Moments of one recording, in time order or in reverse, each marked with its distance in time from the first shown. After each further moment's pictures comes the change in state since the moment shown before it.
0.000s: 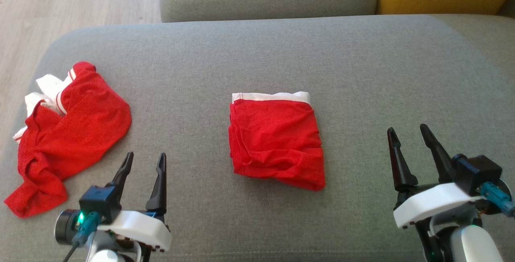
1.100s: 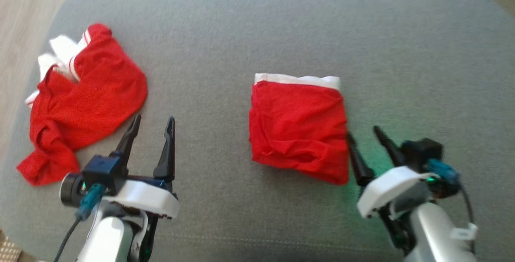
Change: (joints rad) left arm -0.133 -0.003 -0.040 0.005 -0.003 -0.011 -0.033; right arm -0.165 -0.001 0.135 0.290 0.049 0.000 0.003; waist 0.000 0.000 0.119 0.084
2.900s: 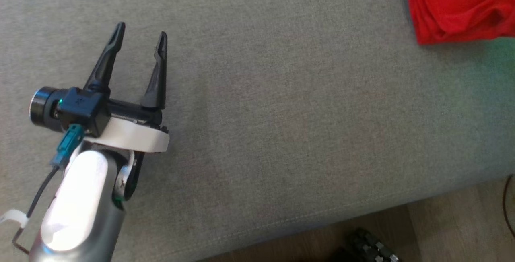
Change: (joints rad) left arm -0.275 0.055 -0.021 -0.042 0.056 -0.034 -0.025; right arm -0.537 -0.595 0.045 0.090 0.103 0.000 0.183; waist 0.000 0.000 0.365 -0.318
